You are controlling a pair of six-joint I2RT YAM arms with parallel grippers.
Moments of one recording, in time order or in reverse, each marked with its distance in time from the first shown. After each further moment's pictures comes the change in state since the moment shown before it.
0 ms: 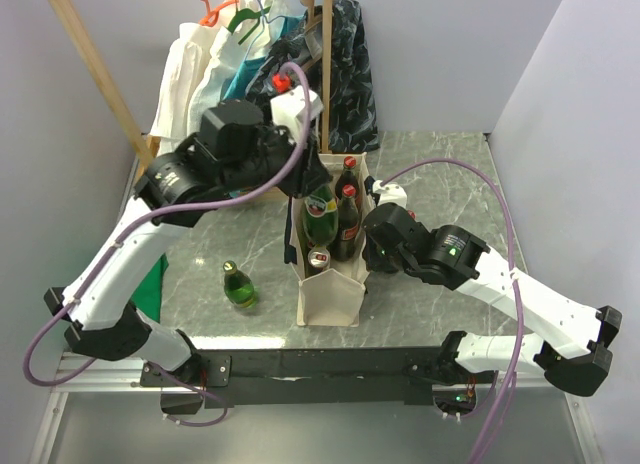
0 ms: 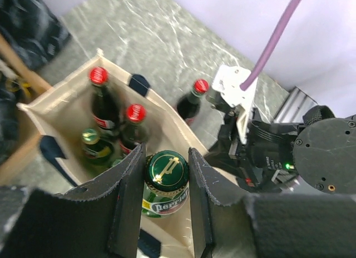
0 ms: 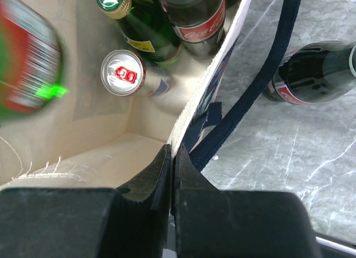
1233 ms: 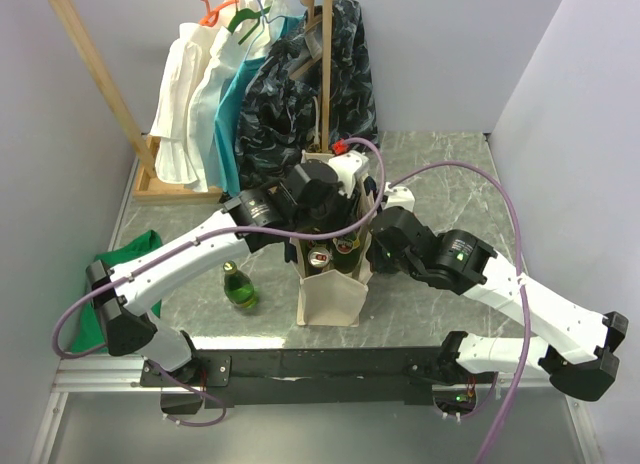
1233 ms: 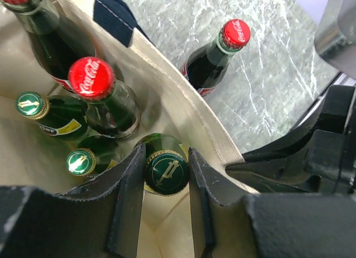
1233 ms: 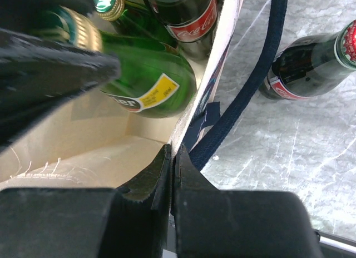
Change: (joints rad) left arm -0.158 0.042 -0.480 0.301 -0.200 -0.104; right arm 0.000 -0.046 -0.033 0.007 0.017 0.029
